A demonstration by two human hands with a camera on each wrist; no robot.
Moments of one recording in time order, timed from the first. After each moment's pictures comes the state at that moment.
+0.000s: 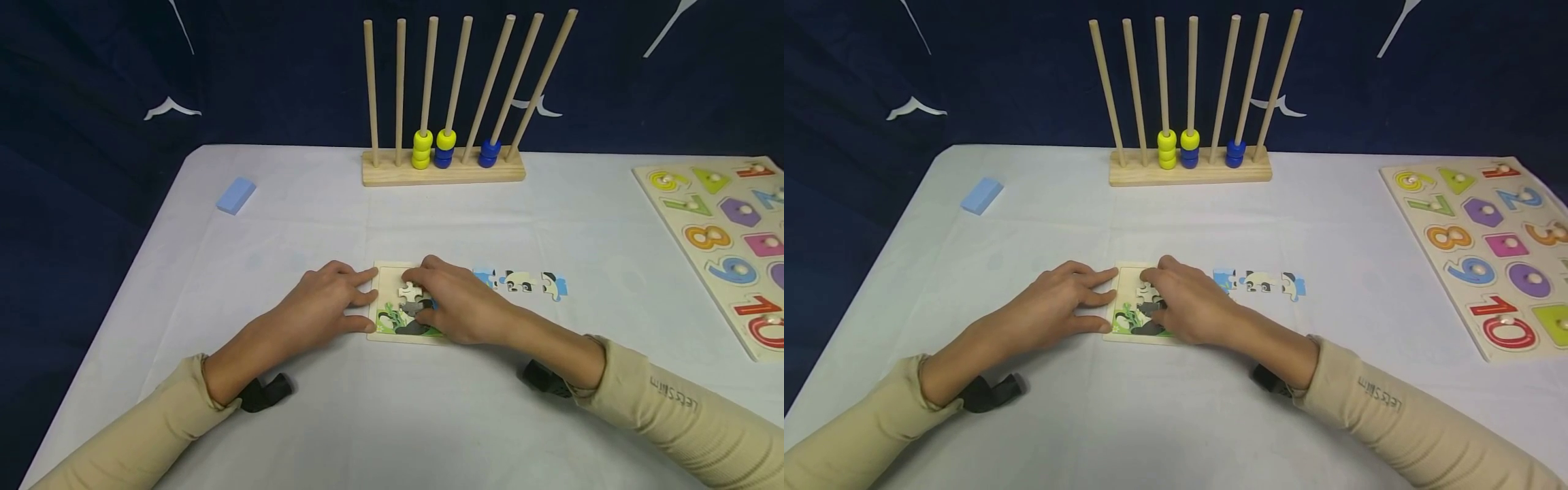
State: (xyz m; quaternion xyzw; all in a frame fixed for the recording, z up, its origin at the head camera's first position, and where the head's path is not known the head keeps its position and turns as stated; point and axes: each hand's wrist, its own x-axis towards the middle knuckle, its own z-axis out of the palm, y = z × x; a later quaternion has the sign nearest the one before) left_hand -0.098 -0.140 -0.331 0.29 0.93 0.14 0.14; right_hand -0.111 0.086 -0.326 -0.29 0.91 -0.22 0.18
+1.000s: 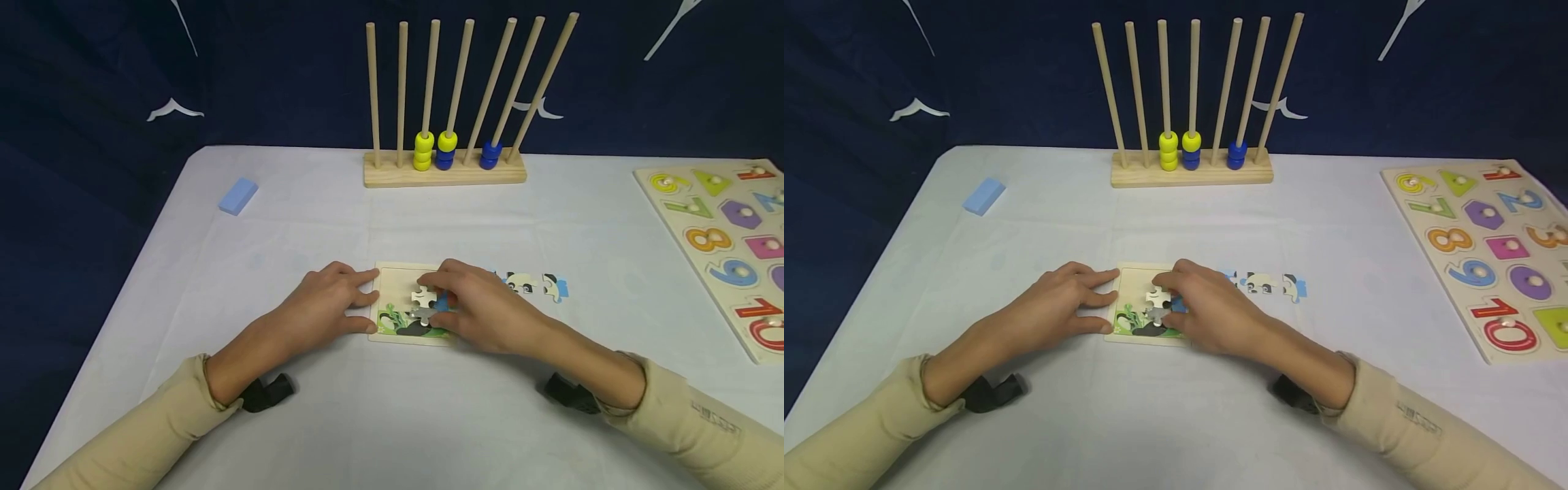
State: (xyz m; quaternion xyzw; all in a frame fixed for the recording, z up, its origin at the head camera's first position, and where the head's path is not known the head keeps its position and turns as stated) left_hand -0.098 -0.140 -0.330 0.29 0.93 0.14 0.14; right_hand -0.099 0.111 -0.318 -0.30 0.91 -0.27 0.13
